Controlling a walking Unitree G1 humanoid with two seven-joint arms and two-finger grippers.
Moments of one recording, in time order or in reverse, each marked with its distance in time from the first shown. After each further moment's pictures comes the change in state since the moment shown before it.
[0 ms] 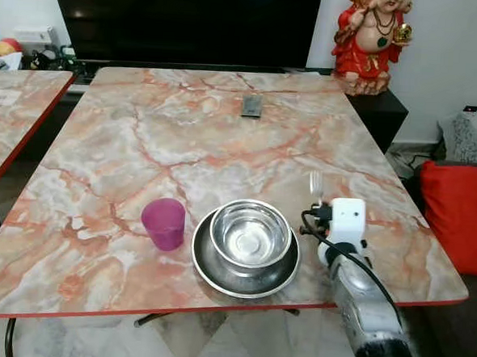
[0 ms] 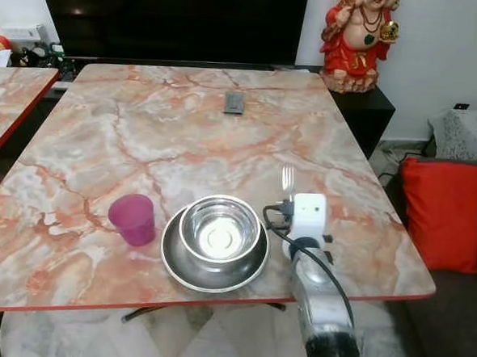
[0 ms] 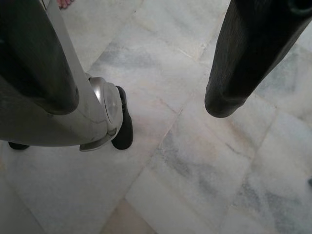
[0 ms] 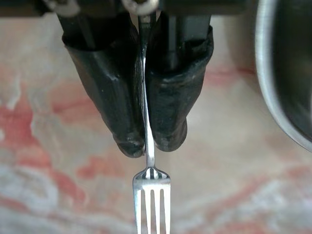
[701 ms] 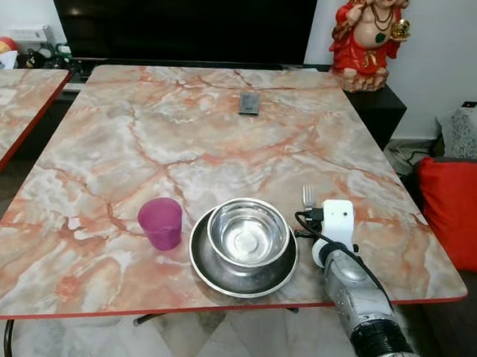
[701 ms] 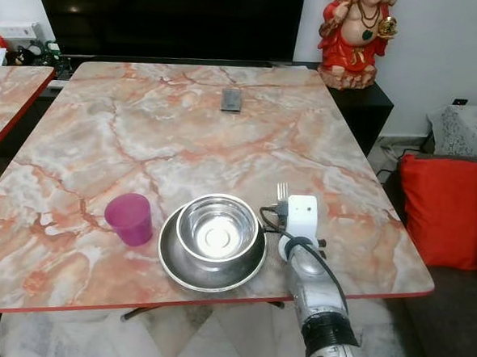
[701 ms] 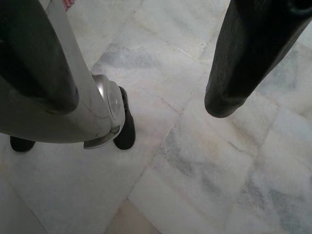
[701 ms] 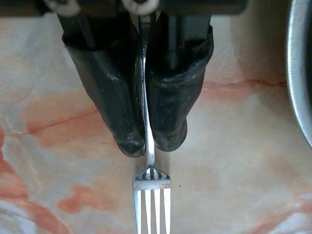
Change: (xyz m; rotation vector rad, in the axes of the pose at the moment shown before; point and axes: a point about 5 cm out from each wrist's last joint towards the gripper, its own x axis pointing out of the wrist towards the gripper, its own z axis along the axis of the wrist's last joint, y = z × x) left arm 0.002 0.001 0.006 0.001 0.002 -0.006; right arm 0.010 0.004 -0.007 0.010 0.078 0.016
